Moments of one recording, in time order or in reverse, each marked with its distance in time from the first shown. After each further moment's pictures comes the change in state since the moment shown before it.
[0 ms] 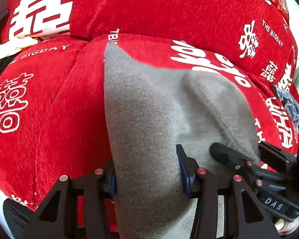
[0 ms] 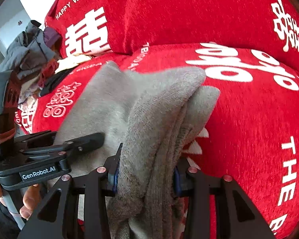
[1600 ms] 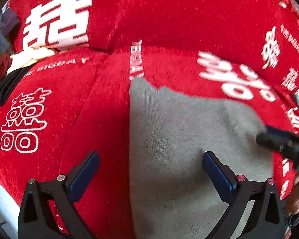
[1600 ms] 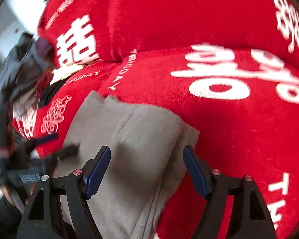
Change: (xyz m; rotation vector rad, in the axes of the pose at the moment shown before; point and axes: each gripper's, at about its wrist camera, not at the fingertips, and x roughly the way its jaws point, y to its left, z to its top) left arm 0.021 0.017 0.037 -0.007 -0.020 0.170; right arm 0.022 -0.064 0.071 0.071 0.050 0.065
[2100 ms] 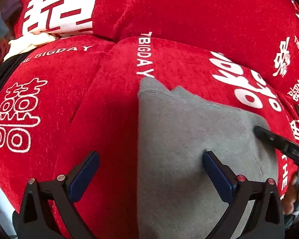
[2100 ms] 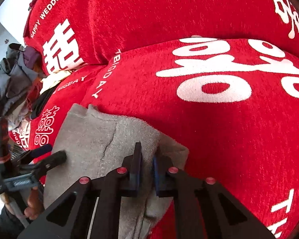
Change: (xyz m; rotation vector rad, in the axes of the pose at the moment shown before) left arm 0.021 0.022 0.018 -0.081 0.055 -0.023; right arm 0.015 -0.019 0.018 0.059 0.012 -0.021
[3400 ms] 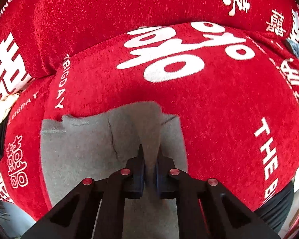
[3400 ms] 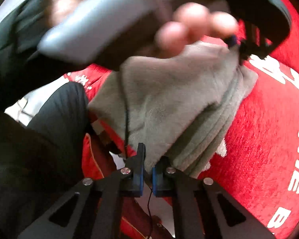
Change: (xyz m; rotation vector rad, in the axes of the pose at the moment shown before) left arm 0.006 -0.205 0.010 0.367 0.143 0.091; right arm -0.071 0.095 -0.206 -0.560 0.067 0.141
